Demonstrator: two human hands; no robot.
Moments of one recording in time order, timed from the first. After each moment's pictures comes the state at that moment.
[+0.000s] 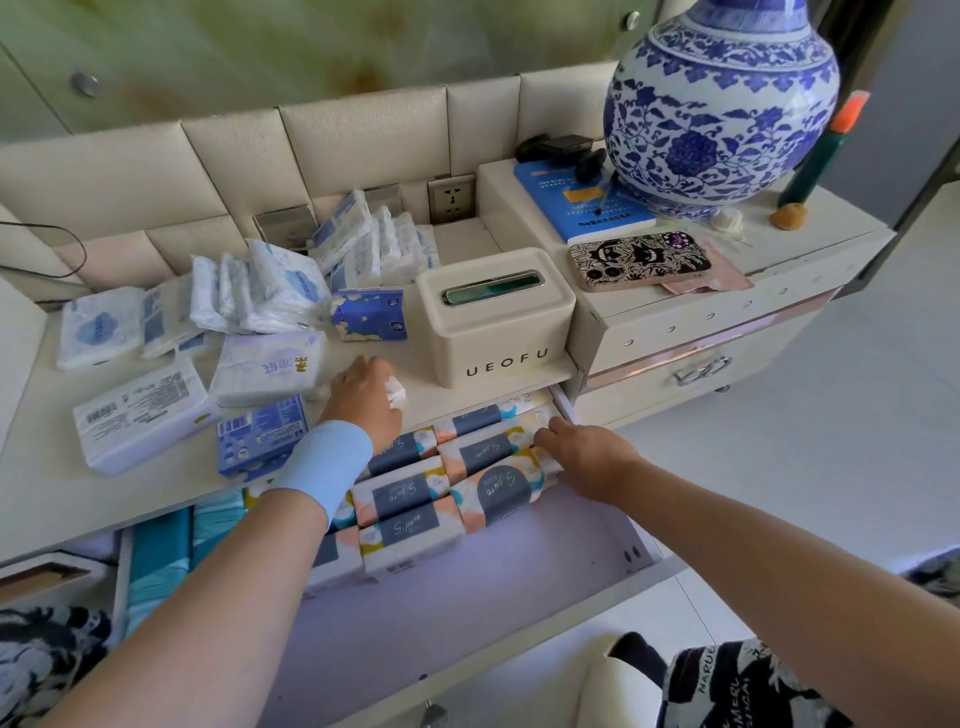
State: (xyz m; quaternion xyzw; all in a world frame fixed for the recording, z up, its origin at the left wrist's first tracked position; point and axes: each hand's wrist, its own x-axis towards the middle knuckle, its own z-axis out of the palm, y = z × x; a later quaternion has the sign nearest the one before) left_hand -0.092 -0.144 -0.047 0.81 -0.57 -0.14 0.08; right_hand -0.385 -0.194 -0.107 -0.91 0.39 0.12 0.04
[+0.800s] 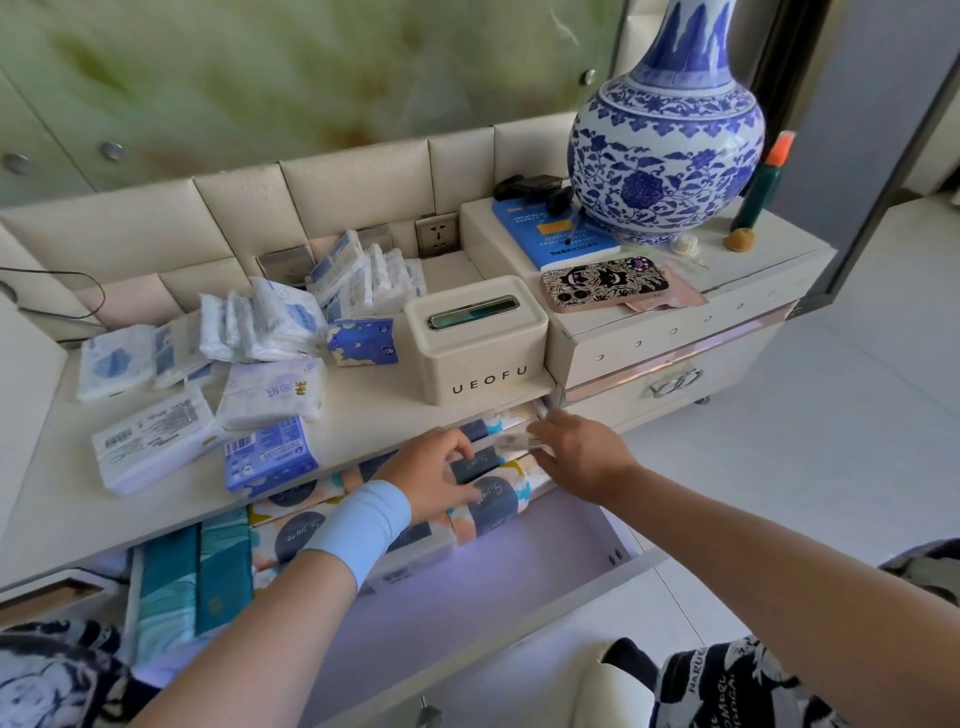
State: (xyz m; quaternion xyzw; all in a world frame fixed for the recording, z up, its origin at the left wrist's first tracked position) left_hand -0.169 -0.096 -0.033 0.67 -0.66 -0.30 0.13; right_hand -0.398 -0.179 -0.079 -0.91 0.39 -0.15 0.05
